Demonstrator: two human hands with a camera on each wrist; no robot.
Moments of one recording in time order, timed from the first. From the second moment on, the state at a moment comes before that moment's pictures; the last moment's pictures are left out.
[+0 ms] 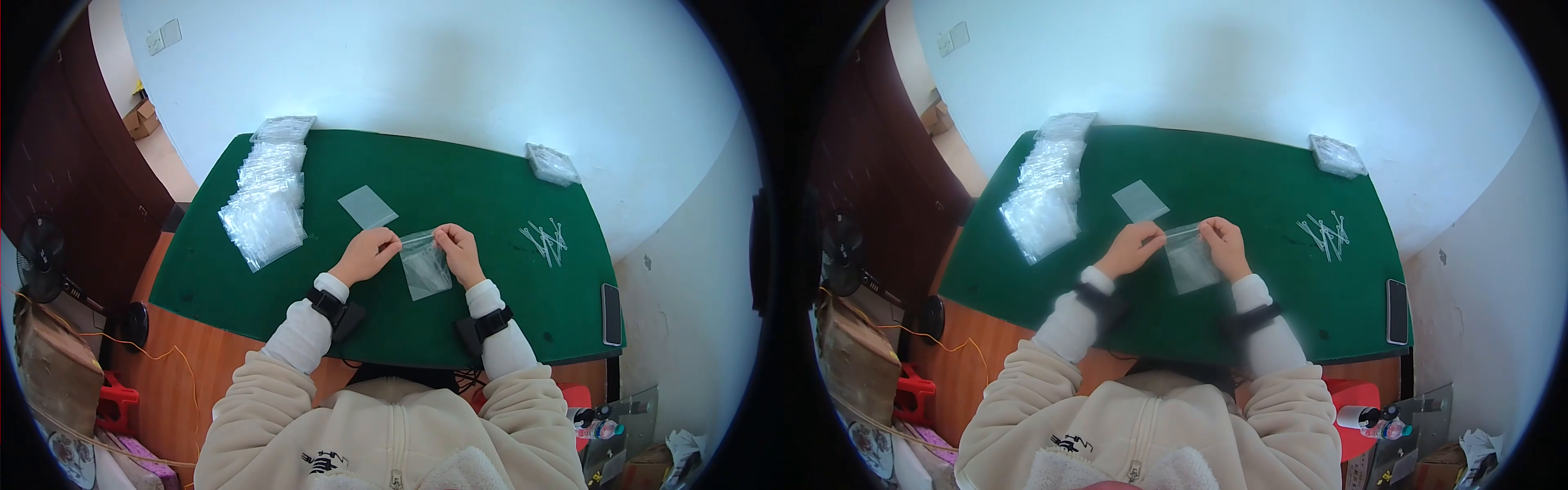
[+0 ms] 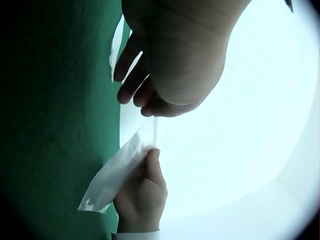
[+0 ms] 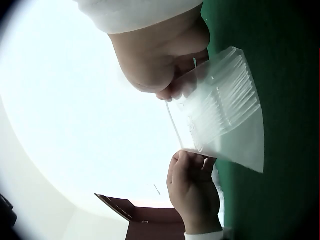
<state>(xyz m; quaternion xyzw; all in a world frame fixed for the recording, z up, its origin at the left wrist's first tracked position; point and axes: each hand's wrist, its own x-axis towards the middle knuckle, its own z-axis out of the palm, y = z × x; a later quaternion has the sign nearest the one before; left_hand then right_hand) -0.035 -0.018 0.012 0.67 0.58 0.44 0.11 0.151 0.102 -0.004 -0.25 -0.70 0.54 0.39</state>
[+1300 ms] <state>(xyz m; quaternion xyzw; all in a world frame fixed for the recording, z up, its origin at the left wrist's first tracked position) -0.028 -0.017 0.010 0.60 0.57 0.47 0.31 0.146 0.084 0.002 -0.23 -0.71 0.58 0.32</state>
